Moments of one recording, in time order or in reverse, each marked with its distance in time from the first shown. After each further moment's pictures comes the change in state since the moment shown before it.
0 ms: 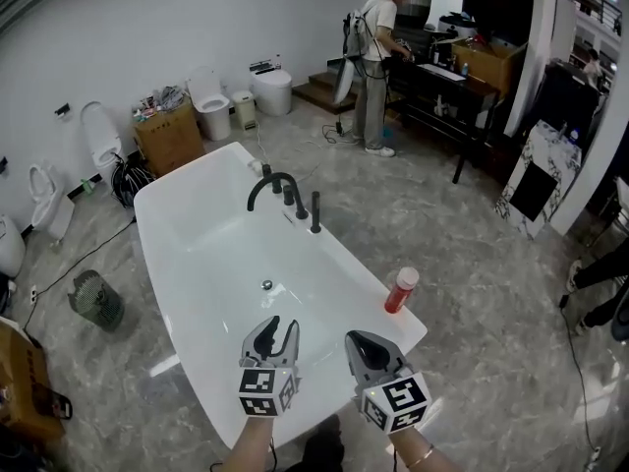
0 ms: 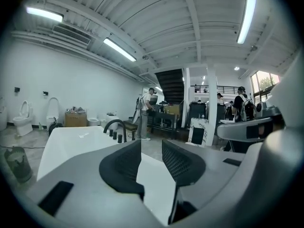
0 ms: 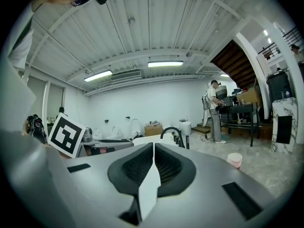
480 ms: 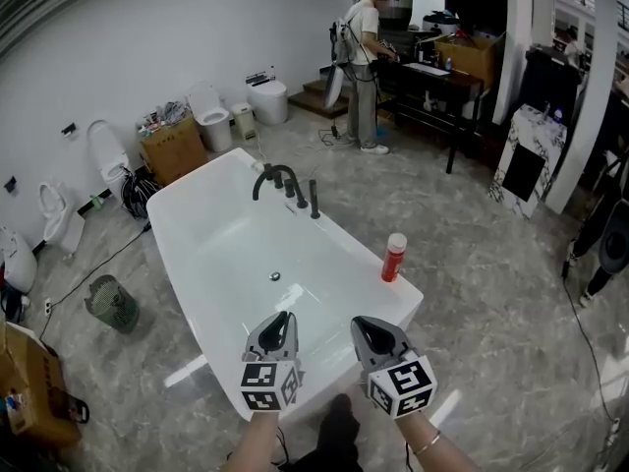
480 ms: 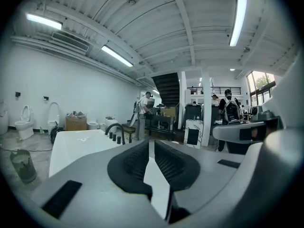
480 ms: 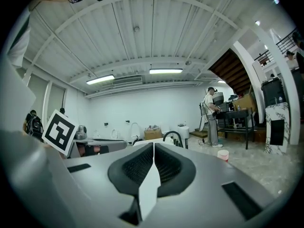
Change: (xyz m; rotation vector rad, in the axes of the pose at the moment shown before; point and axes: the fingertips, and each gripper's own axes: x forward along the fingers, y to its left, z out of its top) left arm -0.181 -0.086 -0.009 0.030 -0.034 -0.013; right arm -0.169 0.090 -0.009 -0.016 -0.060 -0.029
